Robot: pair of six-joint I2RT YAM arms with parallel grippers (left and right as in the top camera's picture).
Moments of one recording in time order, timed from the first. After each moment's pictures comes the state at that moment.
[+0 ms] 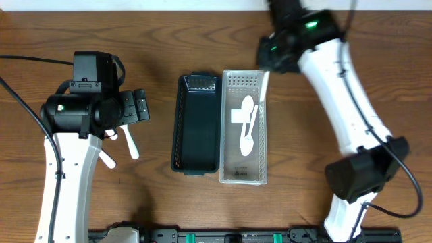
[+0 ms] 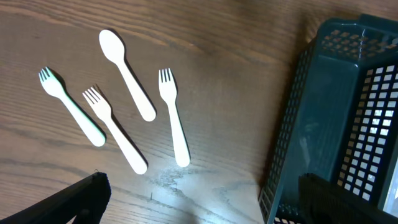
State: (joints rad) left arm -0.03 1.32 1.41 -1.23 -0.09 -0.20; right arm 0.40 1.99 2.06 -1.29 0.00 0.57
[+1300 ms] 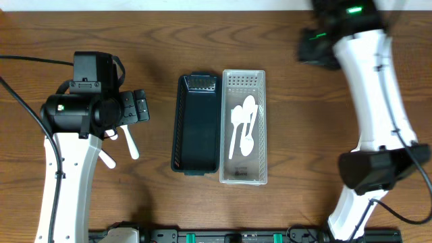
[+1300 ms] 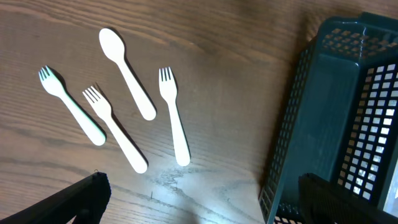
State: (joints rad) left arm -0.03 1.32 1.41 -1.23 -0.09 -0.20; right arm 0.12 2.01 2.31 -1.60 0.14 0.56
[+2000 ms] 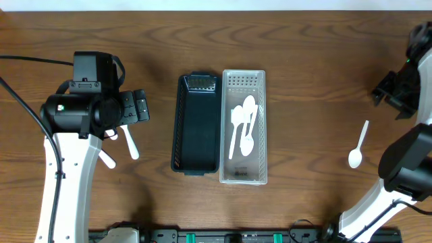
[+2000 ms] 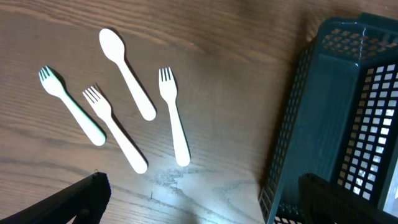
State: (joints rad) left arm -0.03 1.32 1.41 -1.23 -0.09 -0.20; right arm -0.36 2.01 1.86 -1.50 0.15 0.46
